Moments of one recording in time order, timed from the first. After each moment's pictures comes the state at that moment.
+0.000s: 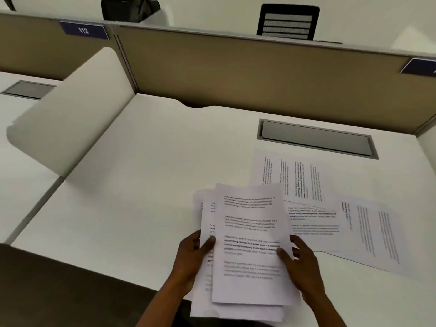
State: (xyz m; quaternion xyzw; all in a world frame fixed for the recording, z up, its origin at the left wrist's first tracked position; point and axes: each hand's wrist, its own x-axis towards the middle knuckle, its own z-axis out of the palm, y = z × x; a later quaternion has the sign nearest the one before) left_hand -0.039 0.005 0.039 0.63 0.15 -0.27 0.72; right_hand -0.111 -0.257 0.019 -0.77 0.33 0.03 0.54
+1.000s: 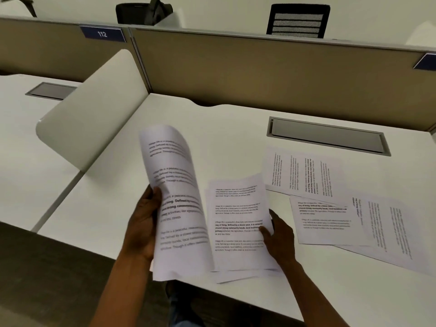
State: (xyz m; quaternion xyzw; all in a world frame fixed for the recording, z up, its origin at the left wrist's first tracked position) left_hand -0.008 0.088 0.135 0.46 0.13 -0.11 0.87; right_hand -0.056 -0.212 -0.040 -0.89 0.19 -0.04 0.42
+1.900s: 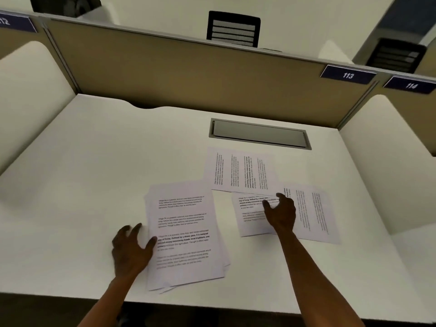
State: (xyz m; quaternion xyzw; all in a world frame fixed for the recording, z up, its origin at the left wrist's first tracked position) left_hand -0.009 0.030 -0.044 0.95 0.06 -0.09 0.29; right_hand -0.053 -0.377 -0.002 -0.86 0.40 -0.09 0.31
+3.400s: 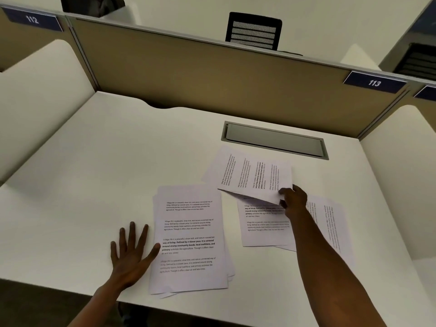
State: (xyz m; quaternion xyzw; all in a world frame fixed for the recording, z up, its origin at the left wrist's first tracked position) left_hand -0.016 0.055 -0.050 0.95 -0.05 -0.24 0.18; right_hand 0.022 -0.421 0.017 -0.59 0.49 -0.12 0.64
